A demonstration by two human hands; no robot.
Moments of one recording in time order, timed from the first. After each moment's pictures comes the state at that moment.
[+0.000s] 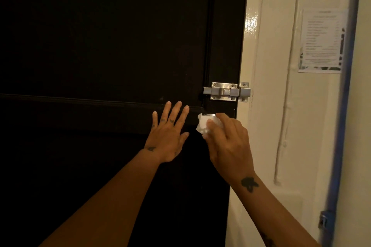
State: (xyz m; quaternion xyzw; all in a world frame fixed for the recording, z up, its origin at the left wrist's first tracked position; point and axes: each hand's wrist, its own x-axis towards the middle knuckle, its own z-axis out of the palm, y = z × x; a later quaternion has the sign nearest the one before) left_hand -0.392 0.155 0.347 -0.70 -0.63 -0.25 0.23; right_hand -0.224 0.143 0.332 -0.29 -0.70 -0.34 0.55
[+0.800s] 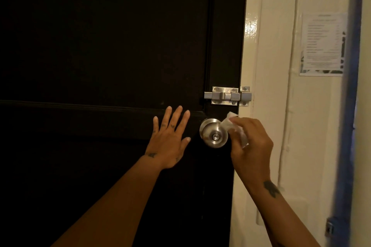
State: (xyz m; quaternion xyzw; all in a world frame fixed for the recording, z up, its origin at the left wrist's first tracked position) left_hand -0.391 0.154 0.347 -0.70 -0.63 -0.25 0.23; right_hand -0.203 0.145 0.342 -0.27 -0.66 -0.14 0.69
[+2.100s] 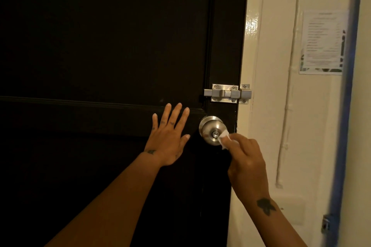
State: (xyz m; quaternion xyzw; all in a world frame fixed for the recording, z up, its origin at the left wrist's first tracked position) left_hand -0.392 0.155 0.346 -0.70 -0.62 -0.26 0.23; right_hand -0.198 0.154 0.300 -0.31 -0.71 -0.26 0.57
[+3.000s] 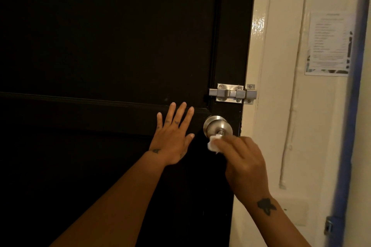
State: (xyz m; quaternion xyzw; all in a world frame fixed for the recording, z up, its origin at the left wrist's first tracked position) left_hand -0.392 0.157 0.346 -0.71 -0.62 -0.26 0.23; right_hand -0.211 0.140 0.309 -0.24 -0.72 -0.33 0.56
